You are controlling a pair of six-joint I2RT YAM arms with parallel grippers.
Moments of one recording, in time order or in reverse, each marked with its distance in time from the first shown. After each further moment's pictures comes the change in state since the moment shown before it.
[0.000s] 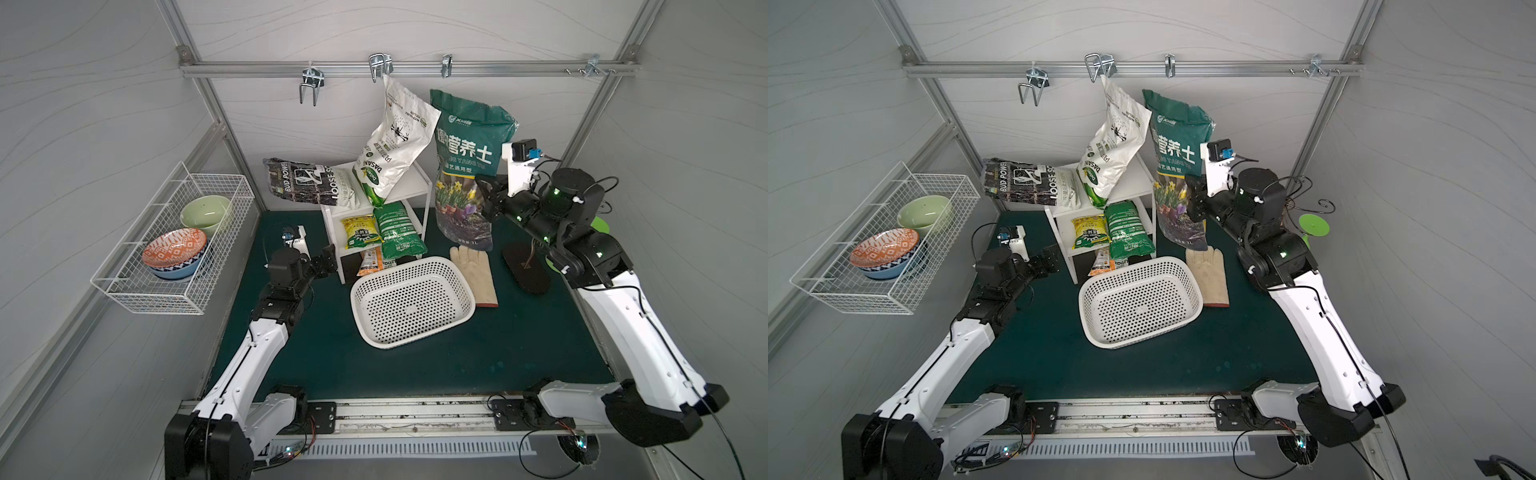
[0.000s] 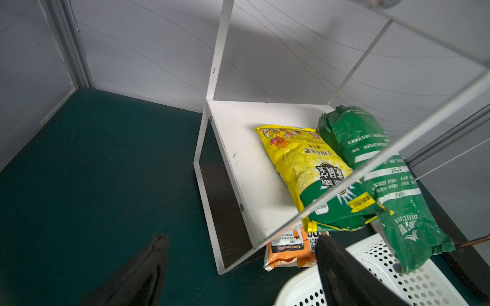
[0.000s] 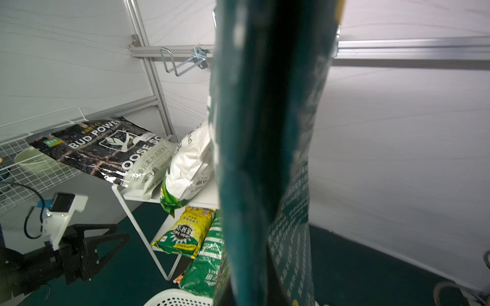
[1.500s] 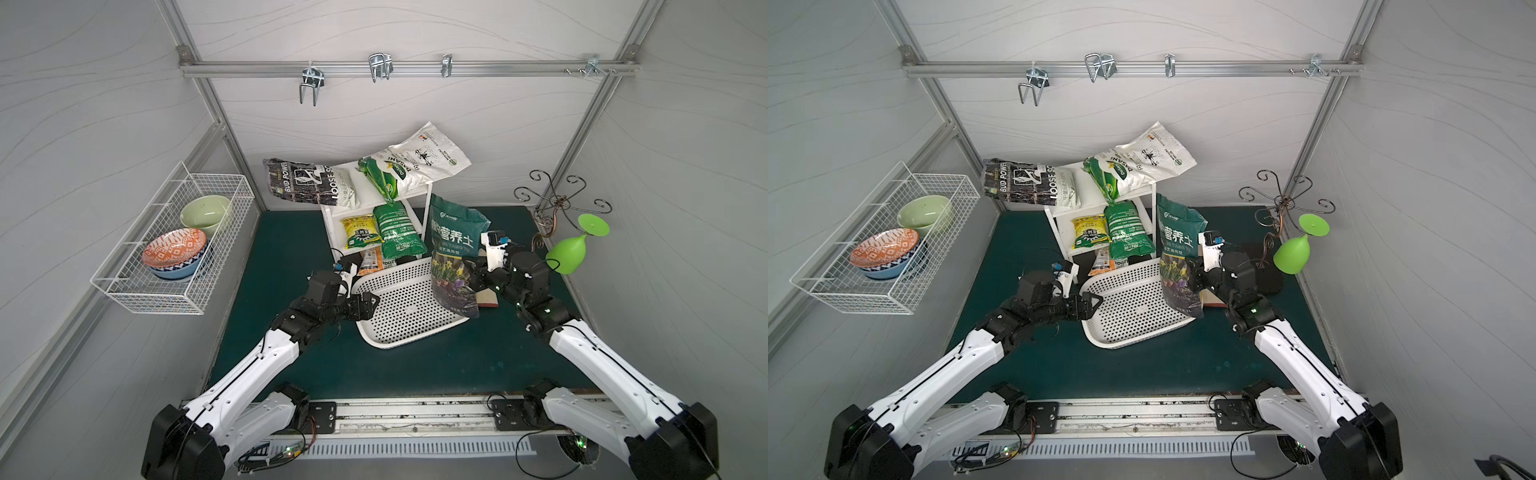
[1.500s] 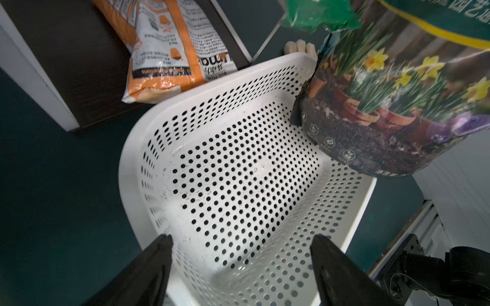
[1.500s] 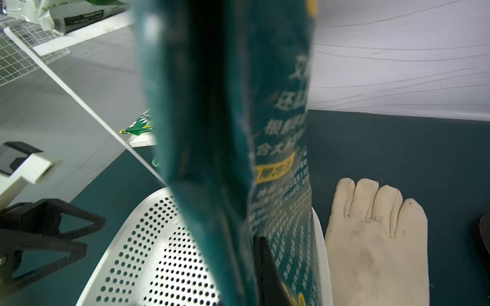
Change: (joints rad) left arm -0.363 -0.040 -0.109 -0.323 0.176 -0.117; right arm -0.052 -0.236 -0.961 0.531 -0.114 0.159
